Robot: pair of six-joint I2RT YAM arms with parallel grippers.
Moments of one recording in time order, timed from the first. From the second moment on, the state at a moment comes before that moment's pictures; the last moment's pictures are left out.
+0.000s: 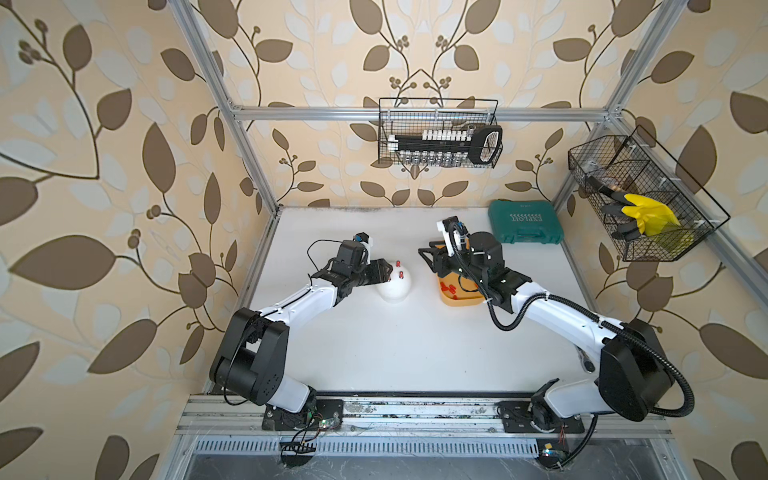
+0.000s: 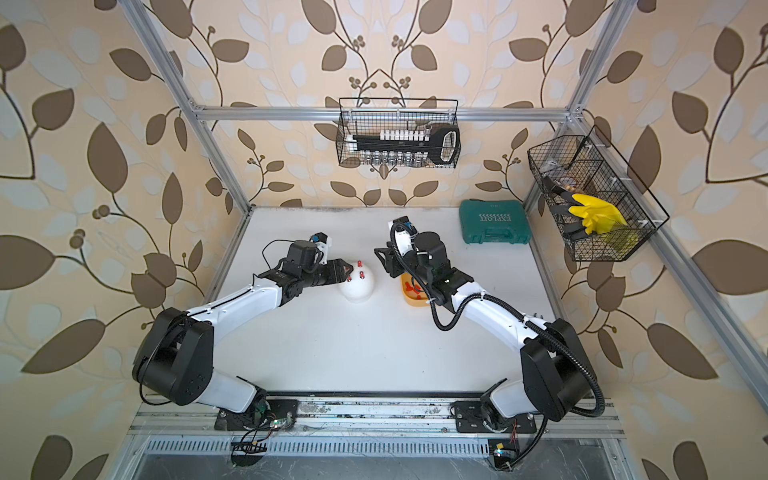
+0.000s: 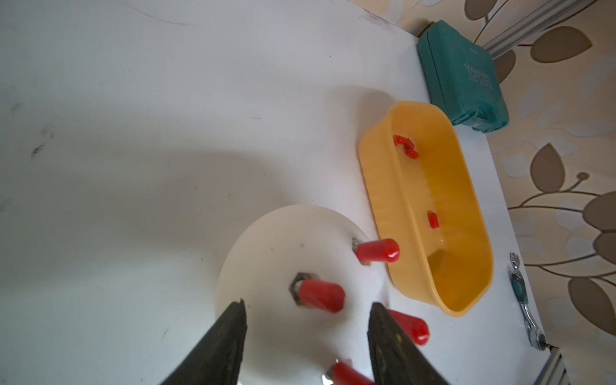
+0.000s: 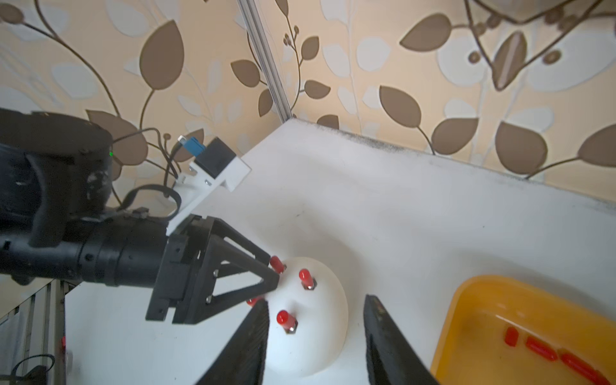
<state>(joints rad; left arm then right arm) -0.35 1.48 0.89 -0.09 0.25 -0.51 0.55 1.44 0.96 0.17 -0.18 0.21</state>
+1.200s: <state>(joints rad) -0.35 1.48 0.86 -0.04 0.20 -0.55 0.55 1.44 0.96 0.20 -0.23 0.22</state>
